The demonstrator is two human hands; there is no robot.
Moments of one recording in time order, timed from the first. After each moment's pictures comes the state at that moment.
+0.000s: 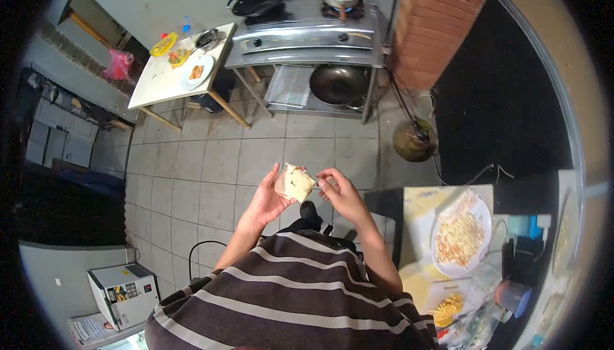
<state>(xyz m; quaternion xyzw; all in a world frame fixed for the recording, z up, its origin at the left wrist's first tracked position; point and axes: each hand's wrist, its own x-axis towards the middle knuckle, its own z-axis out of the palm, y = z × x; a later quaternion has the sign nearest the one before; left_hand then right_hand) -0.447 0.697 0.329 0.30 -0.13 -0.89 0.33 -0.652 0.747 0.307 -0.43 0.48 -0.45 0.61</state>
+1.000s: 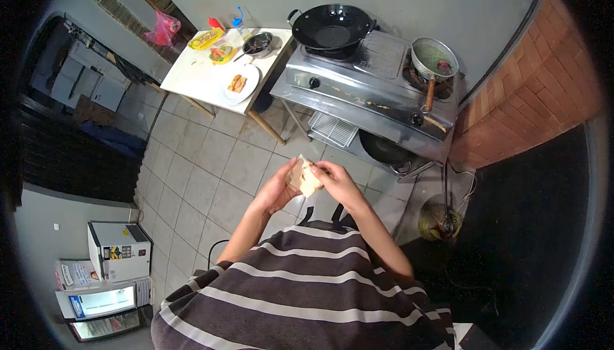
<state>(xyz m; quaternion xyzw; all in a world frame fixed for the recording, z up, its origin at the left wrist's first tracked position) -0.428 0.369 0.337 0.45 -0.23 -0.76 0.41 -0.608 0.344 0.304 -0.48 0.36 -0.35 0.72</state>
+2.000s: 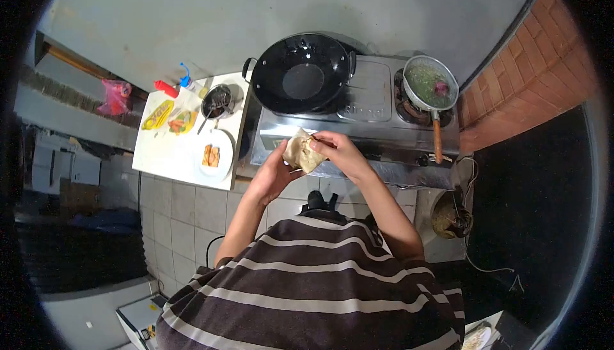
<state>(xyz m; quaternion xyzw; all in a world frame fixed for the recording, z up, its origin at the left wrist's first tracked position) -0.394 0.049 0.359 0.40 -0.30 -0.81 0.32 -0.589 0.046 0.324 -0.43 0.40 -0.43 0.68</state>
